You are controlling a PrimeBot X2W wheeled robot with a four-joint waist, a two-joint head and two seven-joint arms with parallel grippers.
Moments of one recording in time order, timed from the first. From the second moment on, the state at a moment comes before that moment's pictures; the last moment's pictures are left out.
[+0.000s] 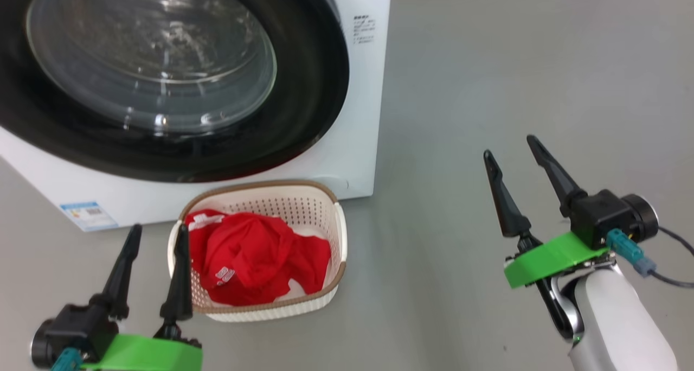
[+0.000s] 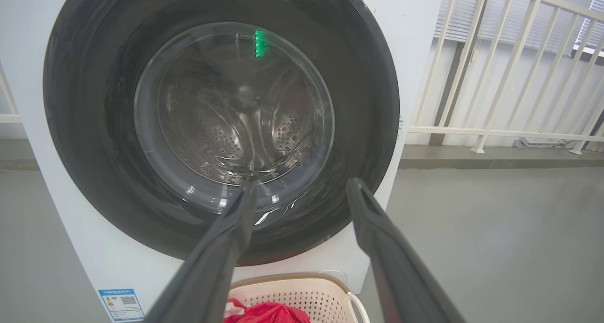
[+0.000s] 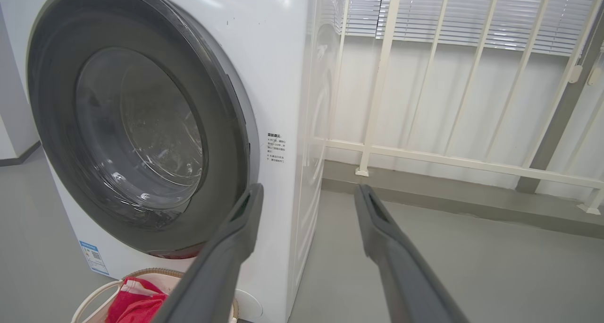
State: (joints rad) left arm -0.13 0.06 0.05 0.13 -0.21 -0.13 -0.25; right arm -0.33 -0.06 0.07 0.31 0.14 0.13 -0.26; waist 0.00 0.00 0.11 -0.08
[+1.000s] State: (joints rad) left arm 0.07 0.05 0.11 0.06 -0.18 -0.10 -0.25; right arm -0.04 -0.05 0.04 0.13 0.11 0.13 -0.26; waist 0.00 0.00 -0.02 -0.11
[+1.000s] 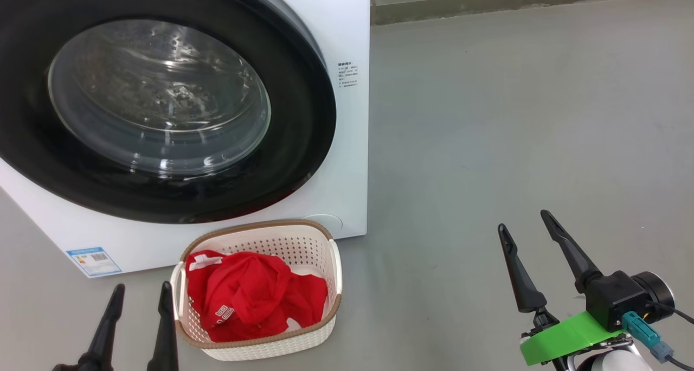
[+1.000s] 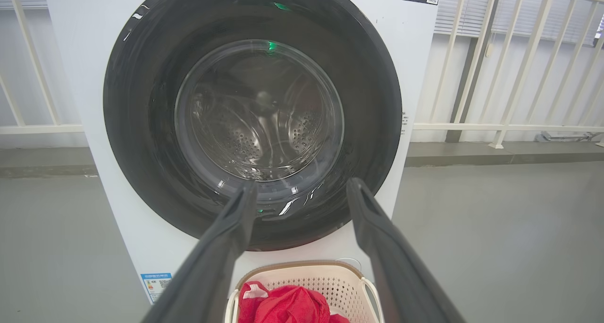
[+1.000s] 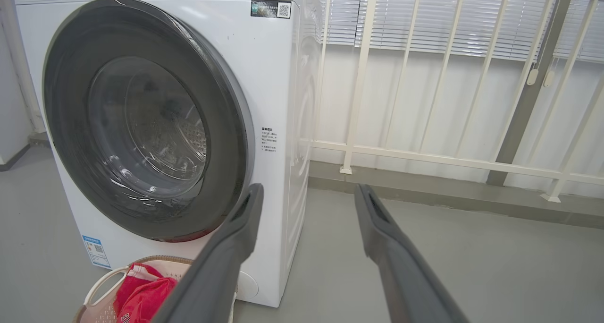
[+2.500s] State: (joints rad) left arm 0.08 0.02 0.09 0.17 -0.46 -0.06 -0.17; right arm 0.02 -0.05 0.04 0.22 0.45 0.13 -0.19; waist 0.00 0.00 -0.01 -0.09
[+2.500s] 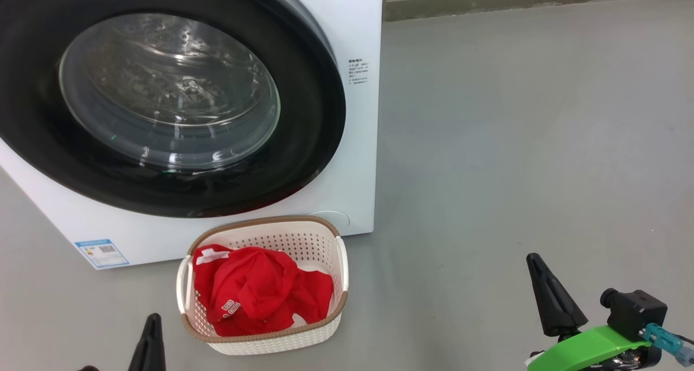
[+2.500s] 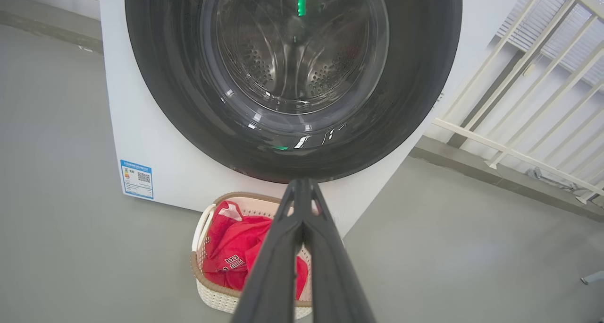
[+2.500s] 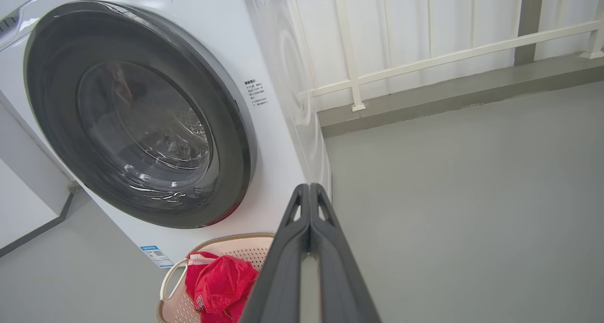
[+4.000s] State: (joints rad) left arm 0.02 0.02 0.09 0.22 -0.98 -0.08 -0.04; right arm -0.01 -0.06 -0.02 0.24 1.00 0.13 -0.07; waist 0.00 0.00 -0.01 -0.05
